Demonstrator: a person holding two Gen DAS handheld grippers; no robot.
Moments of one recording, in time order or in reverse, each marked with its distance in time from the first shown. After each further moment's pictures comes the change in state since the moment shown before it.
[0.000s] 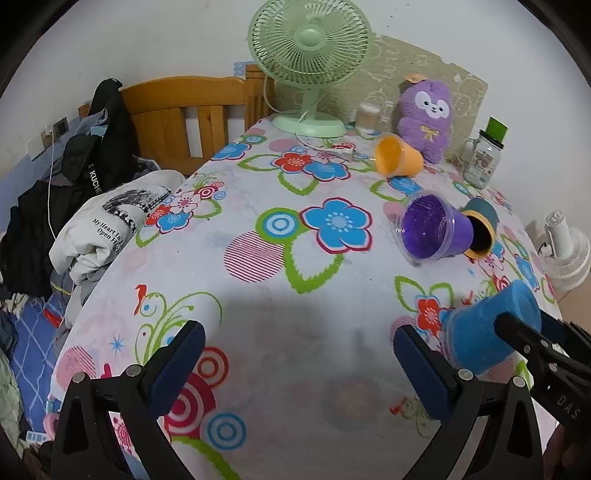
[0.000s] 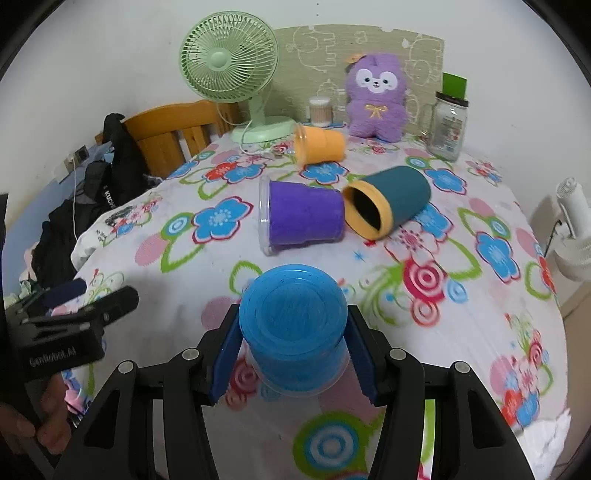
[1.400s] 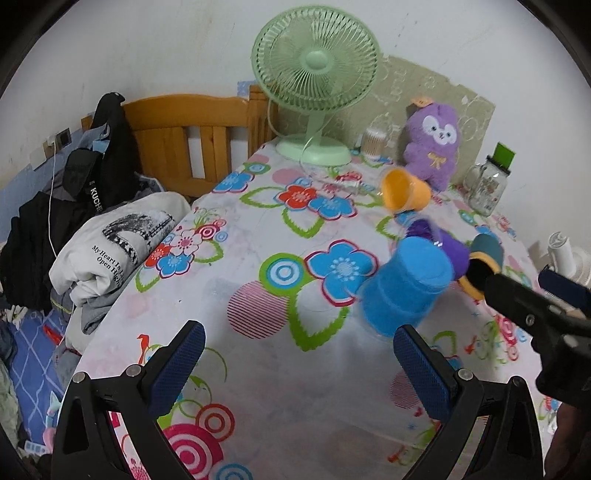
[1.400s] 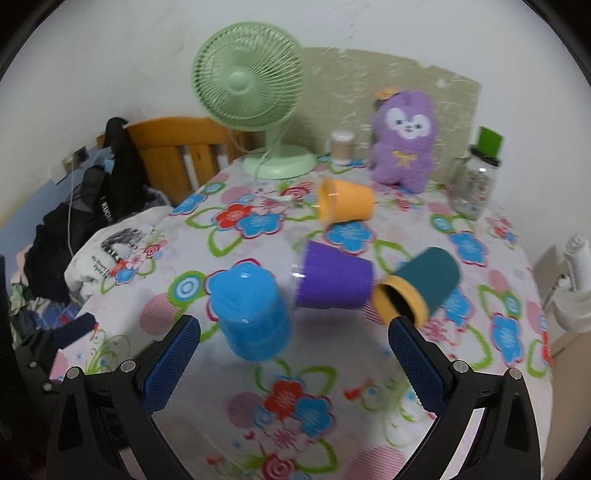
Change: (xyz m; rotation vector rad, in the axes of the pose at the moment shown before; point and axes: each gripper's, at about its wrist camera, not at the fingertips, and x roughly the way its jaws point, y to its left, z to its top) left arm 0.015 0.009 0.039 -0.019 -0.054 0.016; right arm 0.033 0.044 0.091 -0.071 -0.029 -0.016
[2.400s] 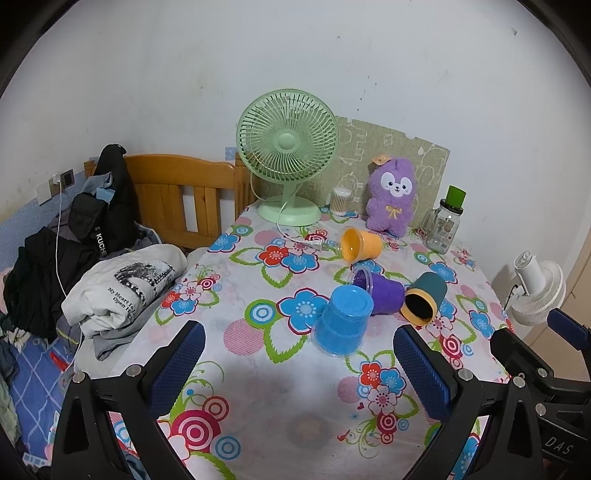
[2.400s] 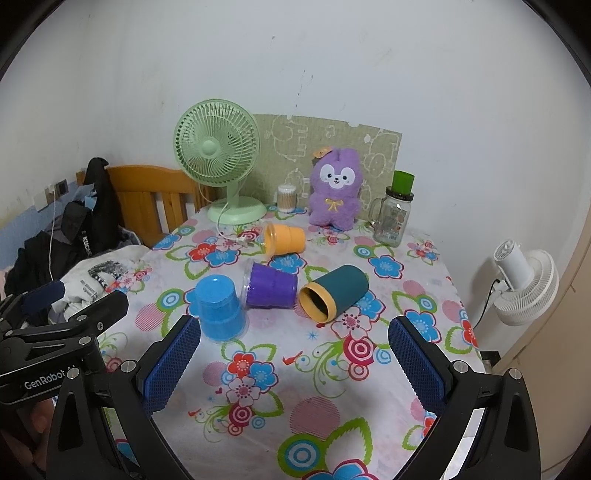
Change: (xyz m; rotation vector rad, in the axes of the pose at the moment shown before) left arm -0.109 -0.024 -0.008 0.034 -0.216 -0.061; right arm -0.131 -0.013 -0.055 0.036 -0.220 -0.194
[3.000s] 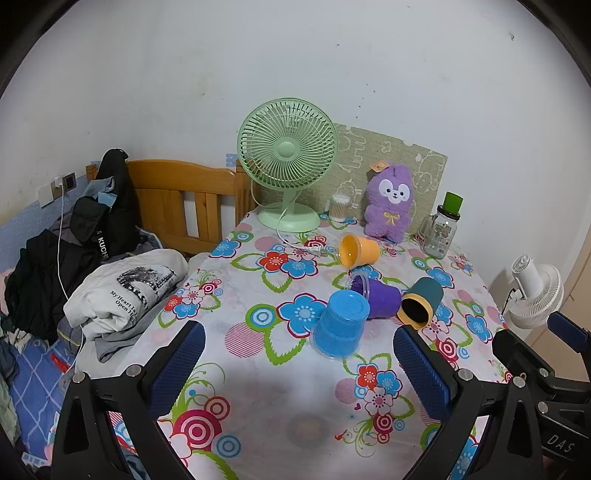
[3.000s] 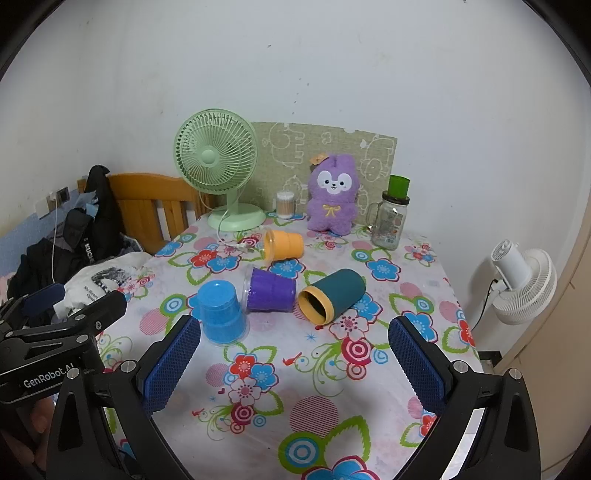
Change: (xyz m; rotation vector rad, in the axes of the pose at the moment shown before) left arm -0.012 -0.004 0.001 -0.002 -0.028 0.002; right arm -0.016 -0.005 0.001 0.018 -0.029 0.005
